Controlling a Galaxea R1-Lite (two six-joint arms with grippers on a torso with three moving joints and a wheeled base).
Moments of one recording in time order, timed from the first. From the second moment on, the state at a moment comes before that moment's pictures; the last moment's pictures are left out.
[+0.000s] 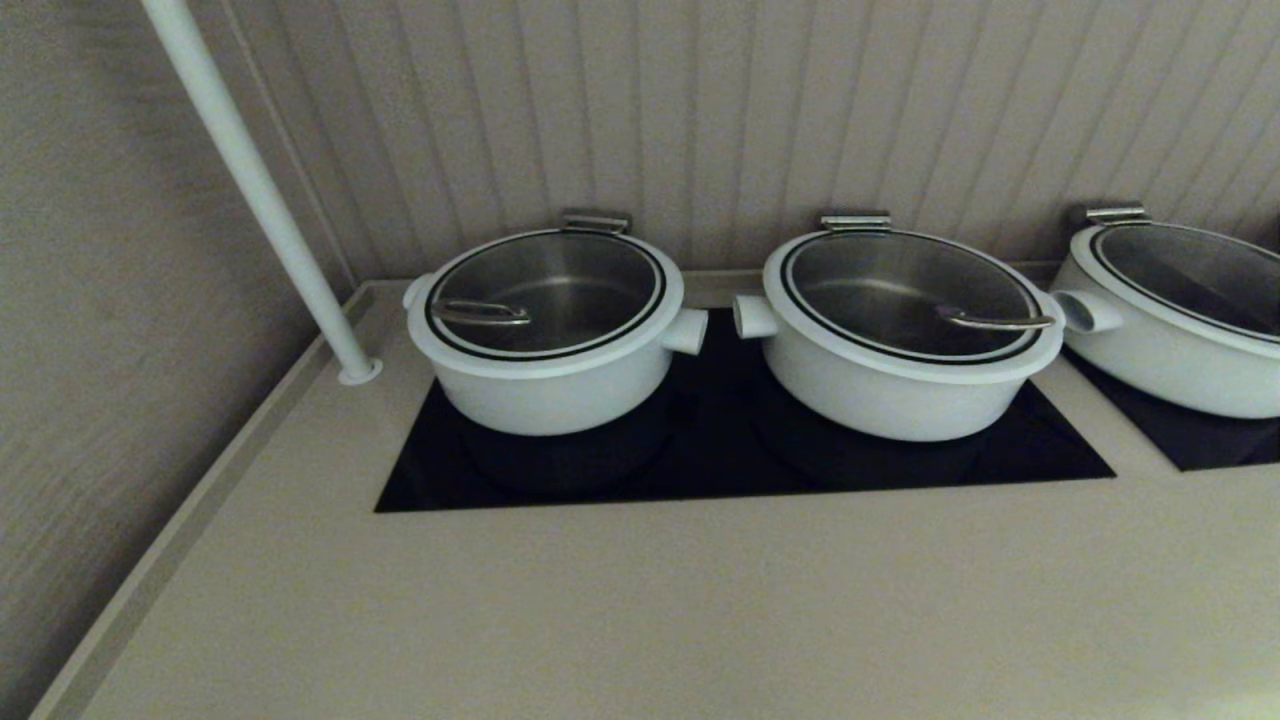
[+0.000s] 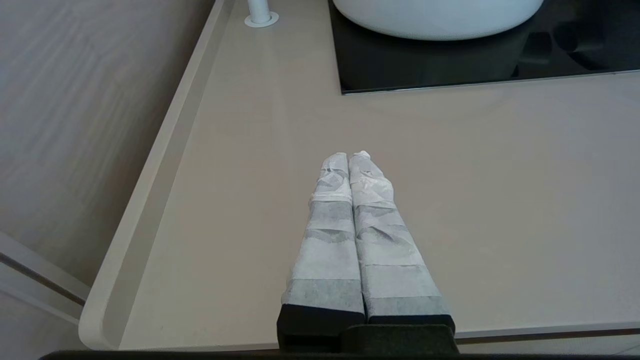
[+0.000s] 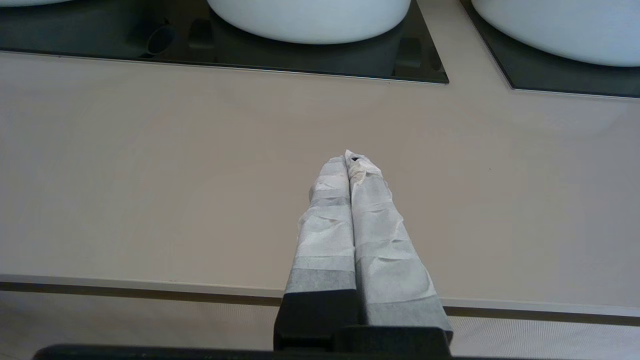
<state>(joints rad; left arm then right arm) 0.00 0.00 0.00 0.00 -0.01 0.05 -0.02 0.00 0.00 0.01 0.05 -0.08</state>
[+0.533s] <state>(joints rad) 0.00 0.00 0.00 0.00 0.00 0.05 -0.02 0.00 0.00 0.00 0.05 -0.09</state>
